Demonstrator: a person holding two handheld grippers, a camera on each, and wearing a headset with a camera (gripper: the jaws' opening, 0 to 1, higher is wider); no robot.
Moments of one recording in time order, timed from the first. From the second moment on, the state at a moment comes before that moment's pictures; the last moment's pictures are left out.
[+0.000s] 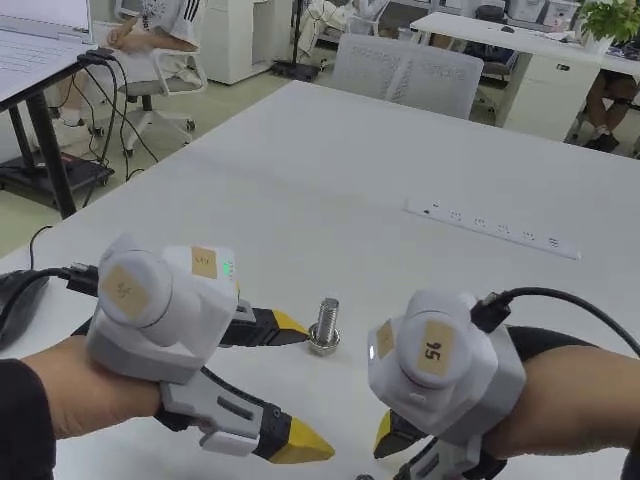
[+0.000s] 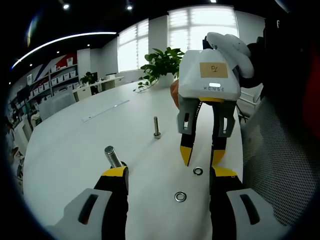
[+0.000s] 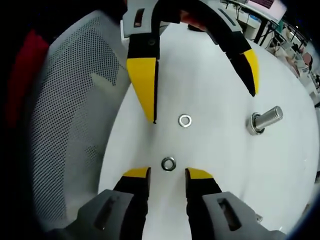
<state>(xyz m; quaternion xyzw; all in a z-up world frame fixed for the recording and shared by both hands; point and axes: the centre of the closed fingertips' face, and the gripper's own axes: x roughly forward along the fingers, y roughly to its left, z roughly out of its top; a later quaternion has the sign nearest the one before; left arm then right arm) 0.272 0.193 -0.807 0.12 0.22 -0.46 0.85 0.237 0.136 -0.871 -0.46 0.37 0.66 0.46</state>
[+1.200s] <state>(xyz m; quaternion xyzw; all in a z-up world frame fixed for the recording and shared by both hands) 0.274 0.195 -0.806 0.11 0.21 -0.46 0.86 0.241 0.142 -0.877 -0.51 0.33 0.66 0.45</state>
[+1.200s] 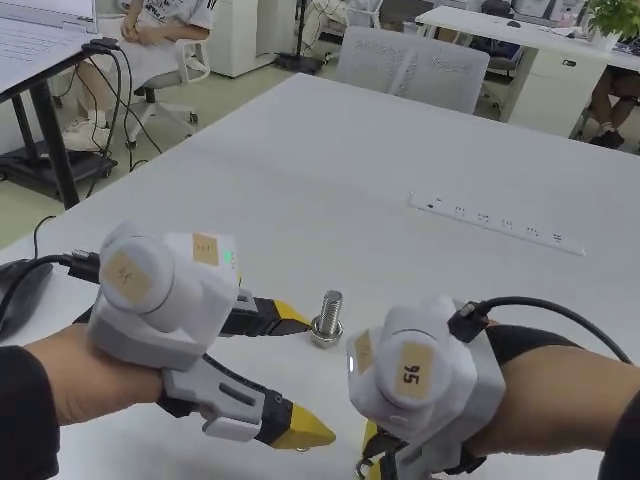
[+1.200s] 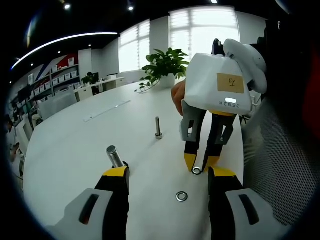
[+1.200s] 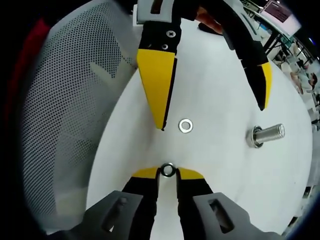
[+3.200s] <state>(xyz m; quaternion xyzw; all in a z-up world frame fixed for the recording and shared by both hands) 0.272 0.194 -0.807 0.11 0.22 -0.46 0.85 0.286 0.073 -0.842 -0.46 0.39 0.59 0.53</state>
